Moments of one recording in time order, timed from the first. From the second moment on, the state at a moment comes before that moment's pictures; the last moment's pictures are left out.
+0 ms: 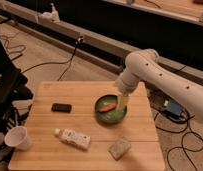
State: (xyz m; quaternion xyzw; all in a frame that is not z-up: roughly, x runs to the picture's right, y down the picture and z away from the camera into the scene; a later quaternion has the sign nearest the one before) arm 0.100 0.044 0.725 -0.28 -0.14 0.03 0.95
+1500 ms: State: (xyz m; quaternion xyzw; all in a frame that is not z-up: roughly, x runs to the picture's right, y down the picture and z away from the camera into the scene) arm 0.076 0.085 0.799 -0.33 -0.18 -0.01 0.93
